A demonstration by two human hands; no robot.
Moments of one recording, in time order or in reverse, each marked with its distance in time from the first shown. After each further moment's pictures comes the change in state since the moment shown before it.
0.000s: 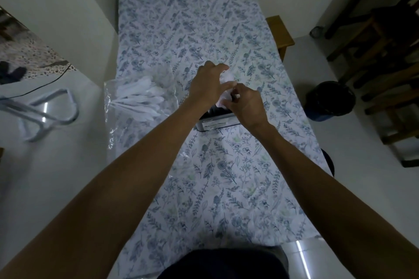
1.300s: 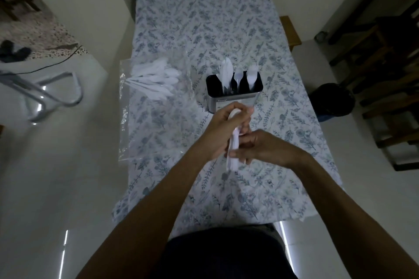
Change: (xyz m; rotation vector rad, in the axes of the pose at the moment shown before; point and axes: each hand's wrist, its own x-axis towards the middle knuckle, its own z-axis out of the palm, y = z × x) left_hand -0.190 0.022 0.008 -1.440 -0.274 -0.204; right_hand -0.157 -0.037 -0.047 0.360 -0.896 0.120
